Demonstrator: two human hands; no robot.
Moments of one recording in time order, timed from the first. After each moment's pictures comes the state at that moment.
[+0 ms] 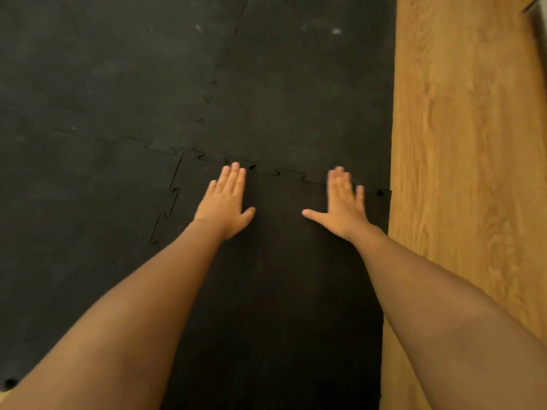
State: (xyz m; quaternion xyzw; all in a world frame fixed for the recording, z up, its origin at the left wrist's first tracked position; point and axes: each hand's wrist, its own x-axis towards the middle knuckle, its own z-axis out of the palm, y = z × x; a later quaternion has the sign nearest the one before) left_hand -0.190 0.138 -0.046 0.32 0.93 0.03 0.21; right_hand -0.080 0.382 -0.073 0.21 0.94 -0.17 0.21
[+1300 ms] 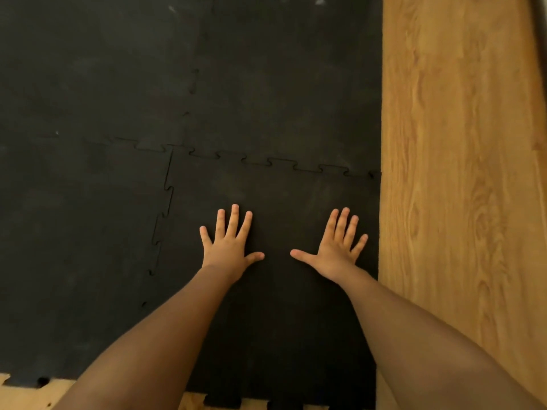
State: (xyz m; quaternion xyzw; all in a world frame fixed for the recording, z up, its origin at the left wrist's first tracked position) left_hand -0.116 0.116 -0.066 0.28 0.89 -0.02 0.35; right_hand -0.004 0.308 -0.072 0.38 0.83 -0.20 0.35
